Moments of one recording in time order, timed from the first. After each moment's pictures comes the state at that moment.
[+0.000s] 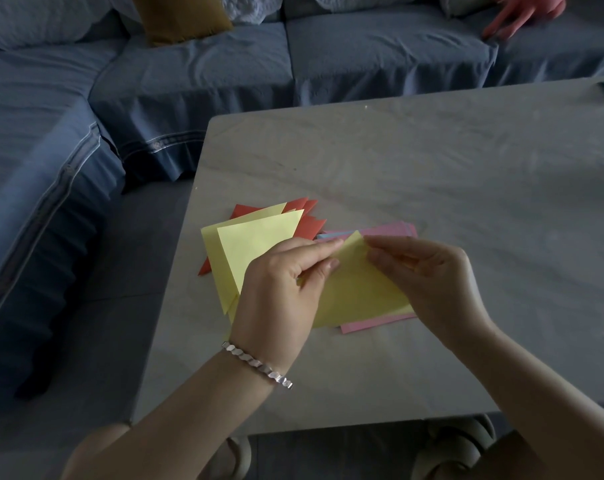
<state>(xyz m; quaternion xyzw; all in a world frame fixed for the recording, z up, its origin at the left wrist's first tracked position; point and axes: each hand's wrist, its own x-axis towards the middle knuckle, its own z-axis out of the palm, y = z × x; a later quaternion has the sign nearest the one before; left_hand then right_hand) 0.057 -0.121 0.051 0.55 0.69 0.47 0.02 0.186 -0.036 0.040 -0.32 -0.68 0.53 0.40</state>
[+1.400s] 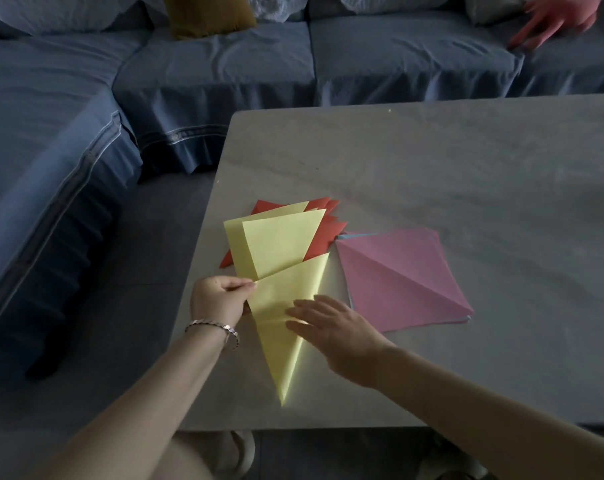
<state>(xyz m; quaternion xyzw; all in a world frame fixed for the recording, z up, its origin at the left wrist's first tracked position) -0.043 -0.149 -0.032 0.15 0.84 0.46 0.25 0.125 -0.068 -0.057 -0.07 -0.99 0.10 0.06</state>
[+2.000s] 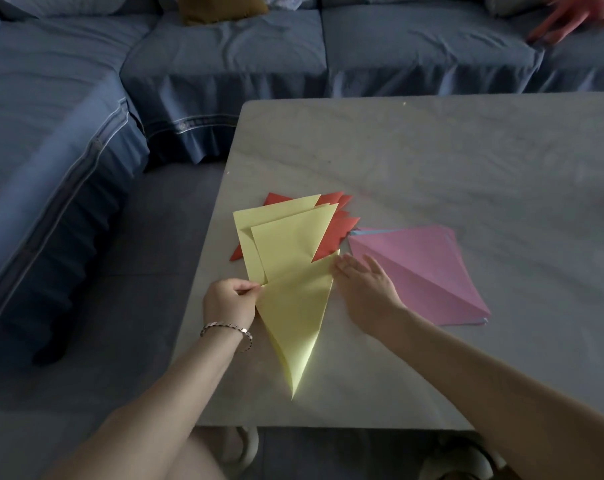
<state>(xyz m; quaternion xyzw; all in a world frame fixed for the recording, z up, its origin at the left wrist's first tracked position) -0.050 -0.151 -0.061 0.17 0.88 0.40 0.19 0.099 -0.021 -0.063 -0.27 -0.96 0.03 -0.10</state>
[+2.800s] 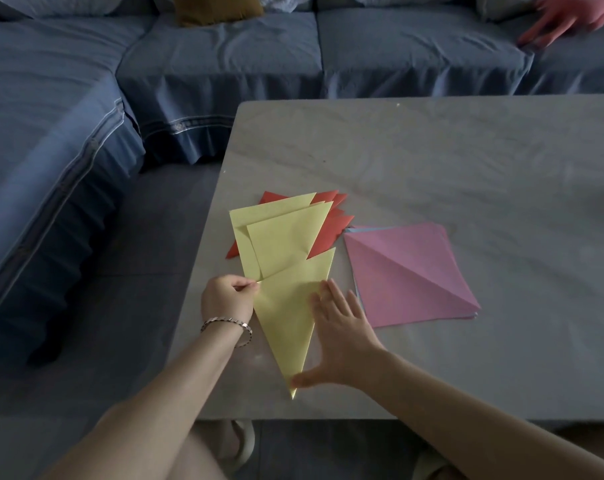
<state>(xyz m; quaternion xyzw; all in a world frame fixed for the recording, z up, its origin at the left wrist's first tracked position) -0.049 -0.151 -0.063 0.17 0.88 0.40 0.18 0.113 -0.087 -0.063 -0.25 -0.95 0.10 -0.17</state>
